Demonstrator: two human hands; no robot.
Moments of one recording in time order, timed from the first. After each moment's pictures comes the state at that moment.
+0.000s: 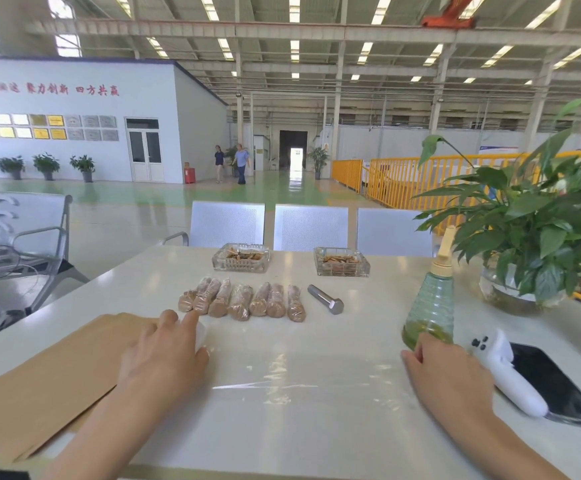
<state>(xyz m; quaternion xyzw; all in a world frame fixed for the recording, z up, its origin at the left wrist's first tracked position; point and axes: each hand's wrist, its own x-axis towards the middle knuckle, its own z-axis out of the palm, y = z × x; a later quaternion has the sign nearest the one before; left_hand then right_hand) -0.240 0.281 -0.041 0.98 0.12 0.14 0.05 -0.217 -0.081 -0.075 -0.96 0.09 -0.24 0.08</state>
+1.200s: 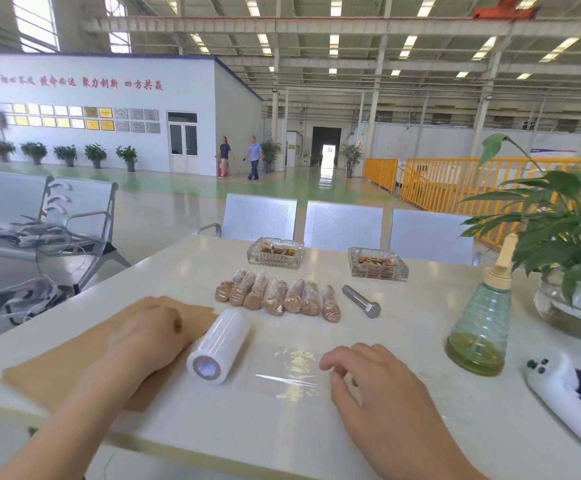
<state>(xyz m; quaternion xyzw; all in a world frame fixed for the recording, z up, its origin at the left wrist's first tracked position) -0.217 0.381 -0.053 0.97 0.18 0.09 0.10 -0.277 0.033 -0.044 -0.92 -0.25 -0.21 0.21</state>
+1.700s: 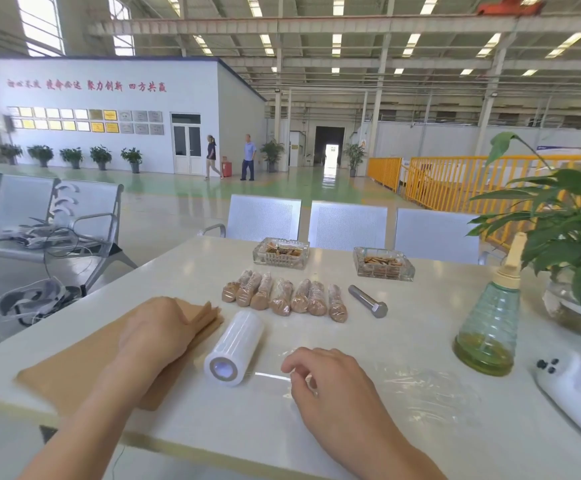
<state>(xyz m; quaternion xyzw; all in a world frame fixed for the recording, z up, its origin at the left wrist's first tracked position) -0.225 0.365 -0.040 0.93 0.25 0.18 0.21 -0.260 0.085 -0.063 -0.91 -0.27 -0.14 0.28</state>
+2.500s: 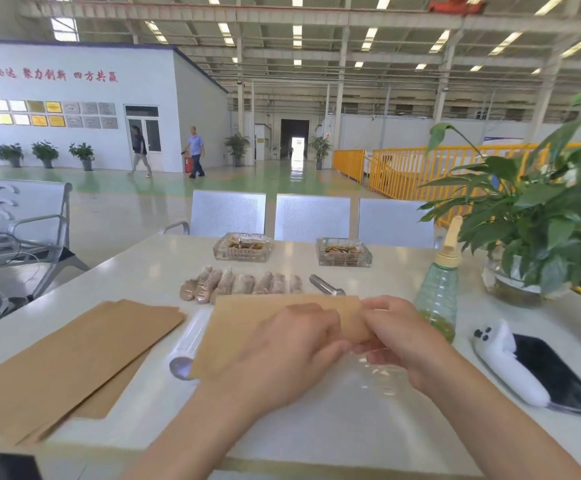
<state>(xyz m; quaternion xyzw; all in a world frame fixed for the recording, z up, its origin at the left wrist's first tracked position) -0.257 0.168 -0.013 0.93 -0.27 0.20 0.18 -0.229 -0.014 -0.005 -0.79 0.05 0.02 0.62</state>
